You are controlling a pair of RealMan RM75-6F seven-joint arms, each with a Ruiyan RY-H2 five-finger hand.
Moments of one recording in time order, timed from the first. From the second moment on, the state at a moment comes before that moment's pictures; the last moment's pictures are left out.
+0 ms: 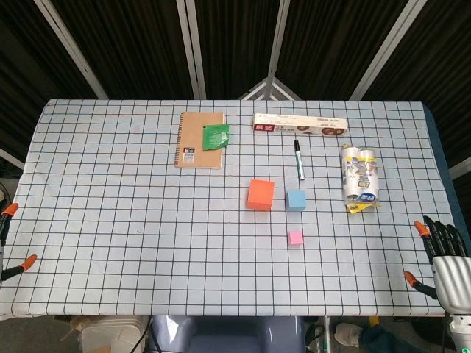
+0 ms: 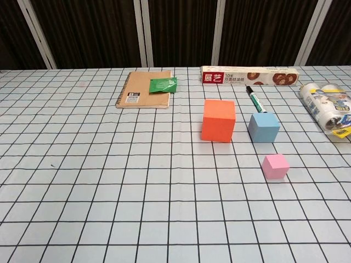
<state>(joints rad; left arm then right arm) -0.03 -1.12 -0.07 -1.66 1.44 1.56 0.14 0.01 -1.06 0.03 -1.63 -1.57 1.55 -0.03</state>
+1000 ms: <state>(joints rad) -0.02 -1.12 -0.07 -1.66 1.45 1.58 0.14 0.08 -1.08 0.05 -1.71 -1.54 1.42 -0.06</state>
